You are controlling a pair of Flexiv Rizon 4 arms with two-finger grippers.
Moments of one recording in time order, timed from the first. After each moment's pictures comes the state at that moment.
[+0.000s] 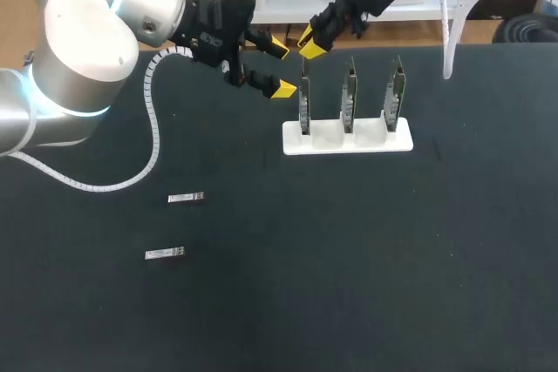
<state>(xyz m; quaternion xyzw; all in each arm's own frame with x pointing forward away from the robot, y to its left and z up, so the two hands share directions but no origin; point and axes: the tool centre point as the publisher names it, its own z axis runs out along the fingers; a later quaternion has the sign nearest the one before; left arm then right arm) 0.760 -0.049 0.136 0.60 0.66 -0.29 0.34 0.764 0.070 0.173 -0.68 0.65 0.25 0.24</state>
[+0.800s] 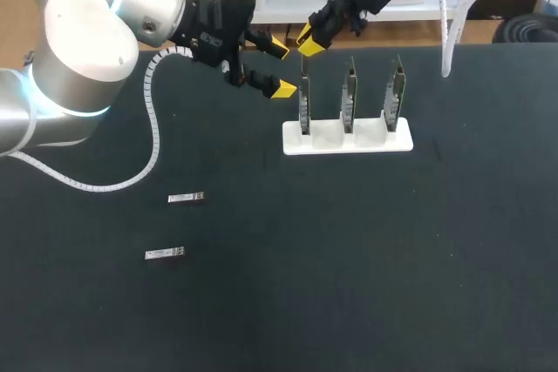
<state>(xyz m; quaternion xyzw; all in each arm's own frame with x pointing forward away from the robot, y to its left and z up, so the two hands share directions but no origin) 0.760 -0.049 0.136 0.60 0.66 -0.29 0.34 0.769 0.071 0.175 -0.68 0.65 0.24 0.24</state>
